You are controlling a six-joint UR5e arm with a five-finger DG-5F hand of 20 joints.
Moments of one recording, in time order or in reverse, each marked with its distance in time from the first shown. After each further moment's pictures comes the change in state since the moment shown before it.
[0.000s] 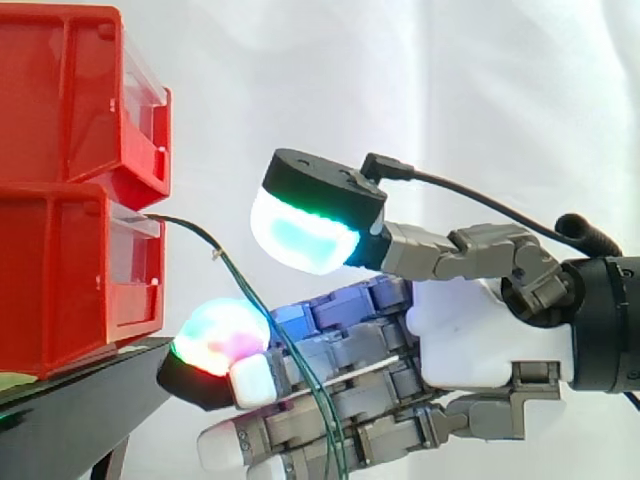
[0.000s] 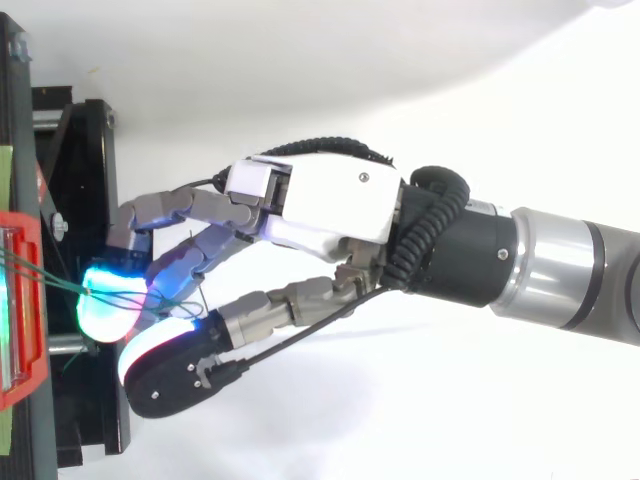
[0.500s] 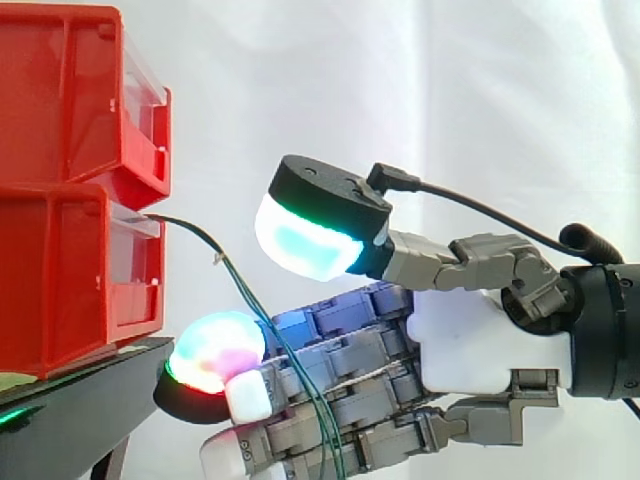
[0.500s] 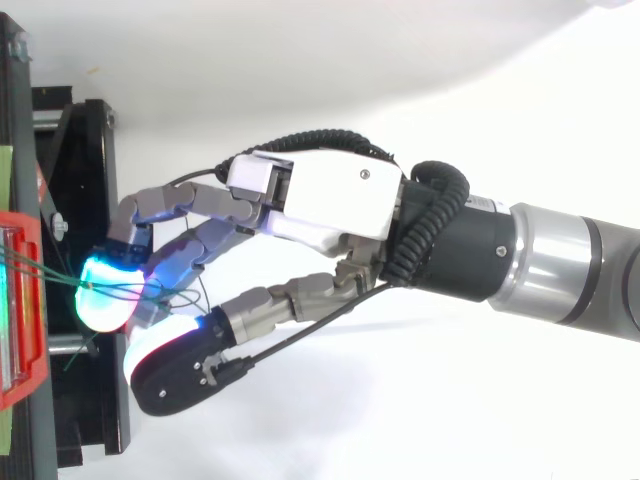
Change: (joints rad) arm -0.003 -0.001 -0.012 0.021 0.001 -0.043
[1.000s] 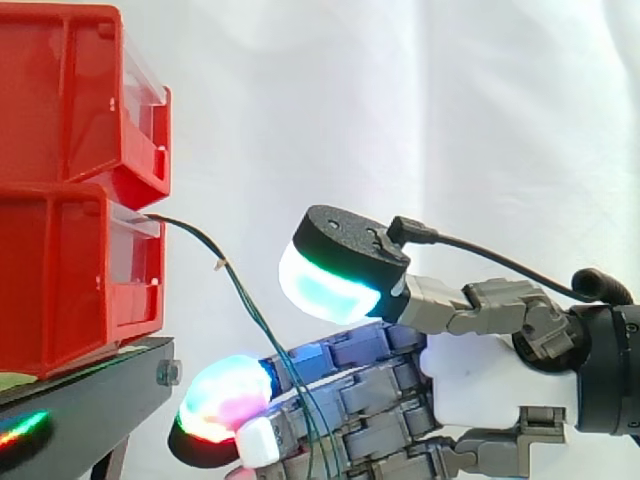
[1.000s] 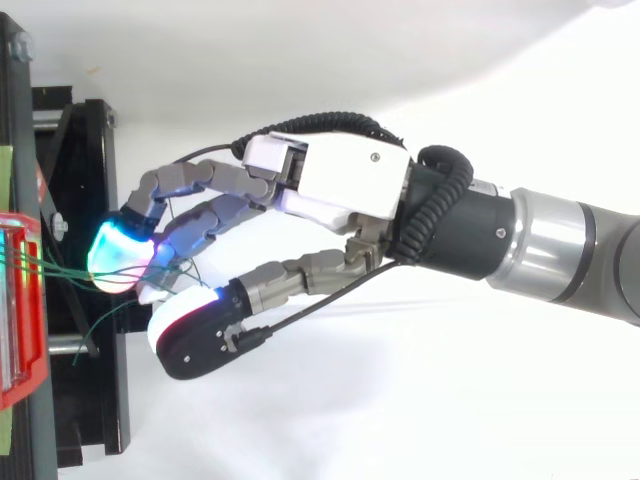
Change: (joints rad) arm -0.014 0.000 -0.066 0.085 0.007 -0.048
